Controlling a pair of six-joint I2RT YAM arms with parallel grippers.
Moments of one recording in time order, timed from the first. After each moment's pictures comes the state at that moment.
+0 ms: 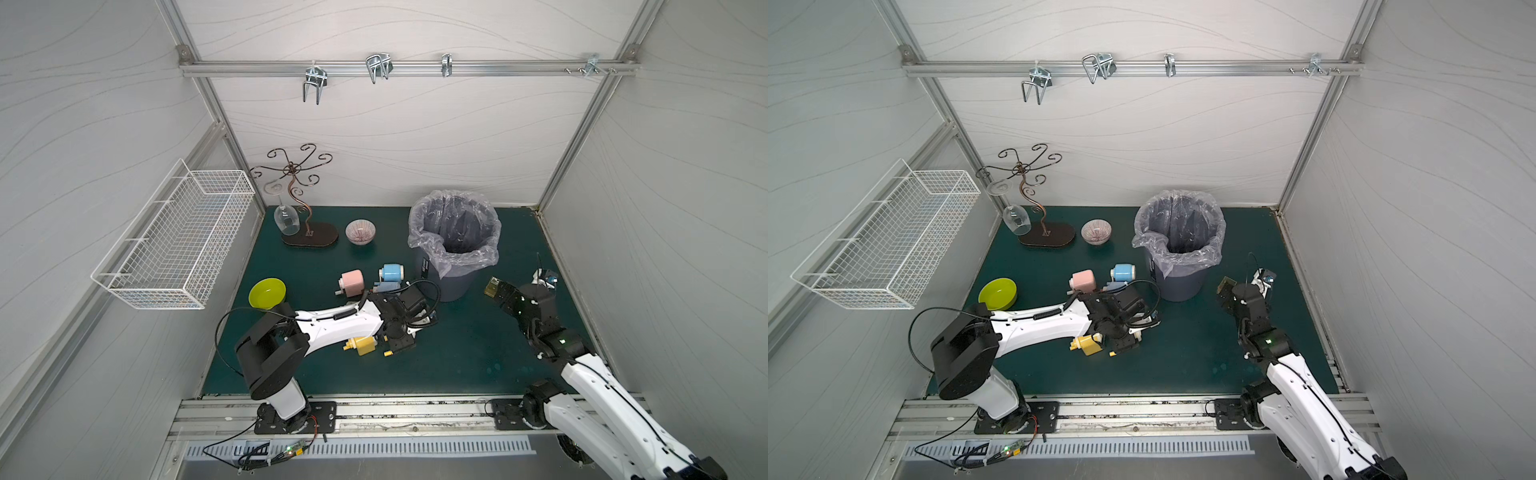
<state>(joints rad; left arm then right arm) -0.95 1.63 1.02 -0.67 -0.03 0.31 0.39 0.70 0.50 -0.39 0.40 0.65</state>
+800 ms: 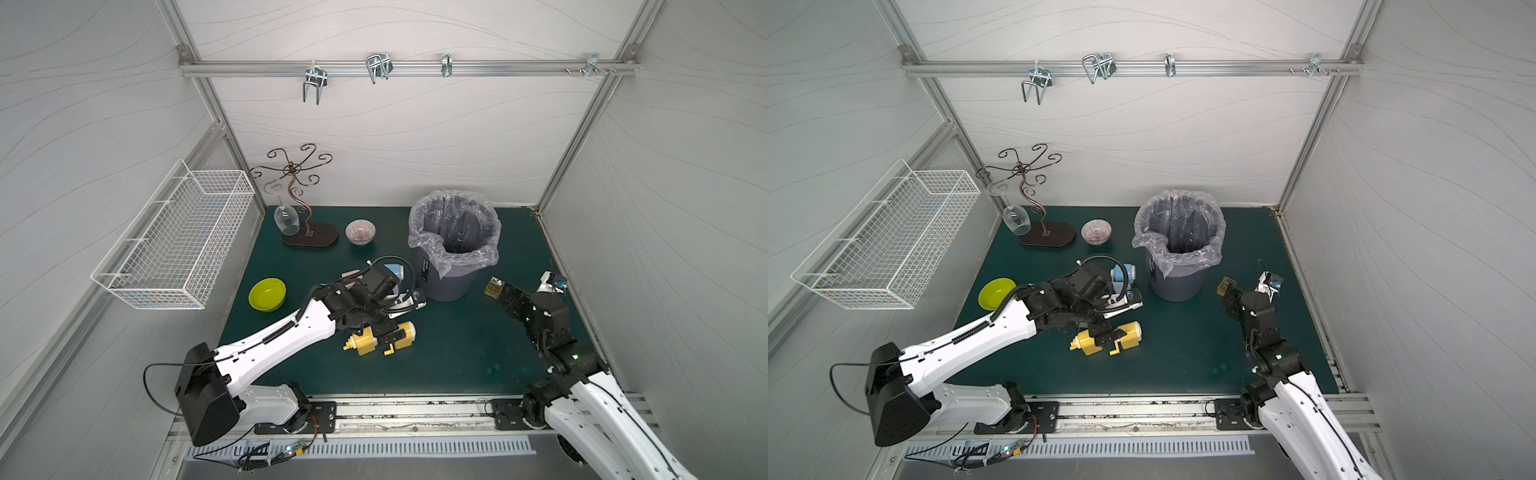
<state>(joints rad) -0.77 1.28 1.08 -0.81 0.16 0.51 0.38 0.54 0.49 -0.44 0.39 0.59</state>
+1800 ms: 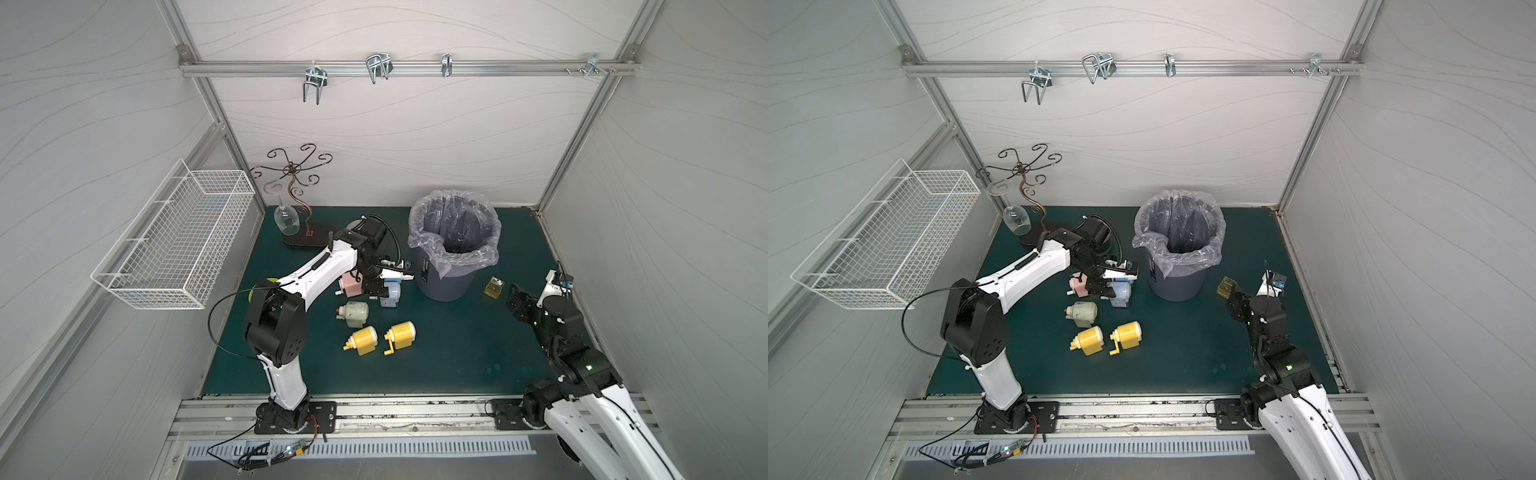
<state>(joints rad) -0.49 1.80 1.49 -1.00 0.31 1.13 0.37 0.47 0.55 -0.52 0.38 0.45</state>
